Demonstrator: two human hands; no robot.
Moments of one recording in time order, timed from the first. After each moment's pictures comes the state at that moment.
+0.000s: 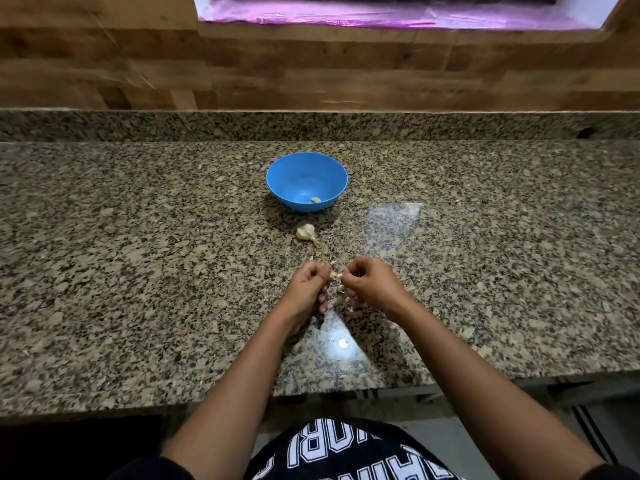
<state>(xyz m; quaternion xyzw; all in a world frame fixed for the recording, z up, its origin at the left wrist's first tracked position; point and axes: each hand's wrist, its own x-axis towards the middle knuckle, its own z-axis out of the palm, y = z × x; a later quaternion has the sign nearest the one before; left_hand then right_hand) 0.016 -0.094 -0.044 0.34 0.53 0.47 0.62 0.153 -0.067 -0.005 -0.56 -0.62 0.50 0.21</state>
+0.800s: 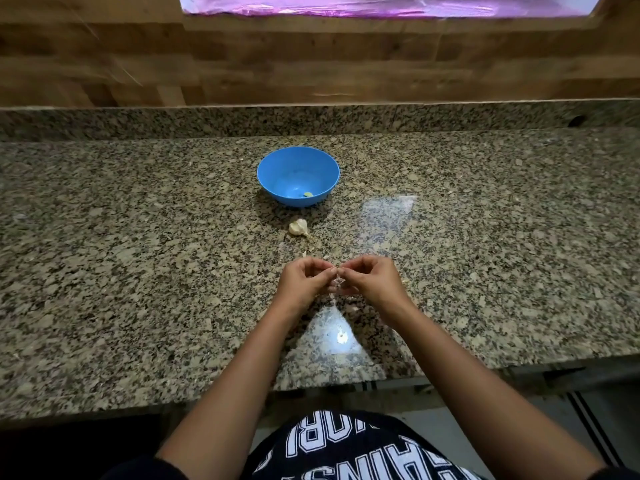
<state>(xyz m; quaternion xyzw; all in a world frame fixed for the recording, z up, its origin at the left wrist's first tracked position) 0.021 -0.096 -0.038 0.37 0.56 0.49 0.55 0.162 -0.079 -0.011 -0.53 -0.50 0.60 0.34</state>
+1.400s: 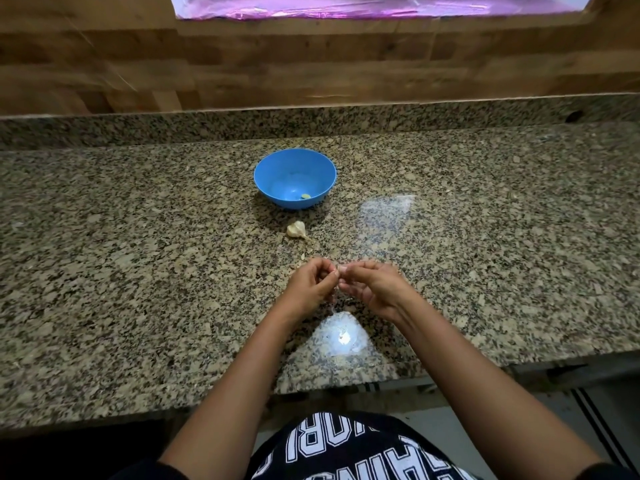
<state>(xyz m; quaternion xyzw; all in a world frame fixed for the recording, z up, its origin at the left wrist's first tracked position) 0.024 -0.094 -0.038 0.50 0.56 0.39 0.53 0.168 -0.068 -0.011 -0.48 -0.26 0.76 0.35</state>
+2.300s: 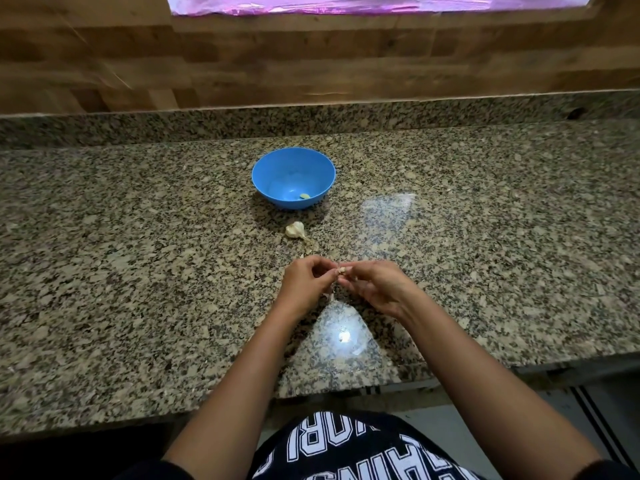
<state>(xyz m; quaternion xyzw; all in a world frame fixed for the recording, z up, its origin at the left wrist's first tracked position) 0.025 -0.084 -0.035 0.52 0.64 0.39 0.42 0.171 -0.057 -0.008 -0.49 -0.25 0.77 0.32</state>
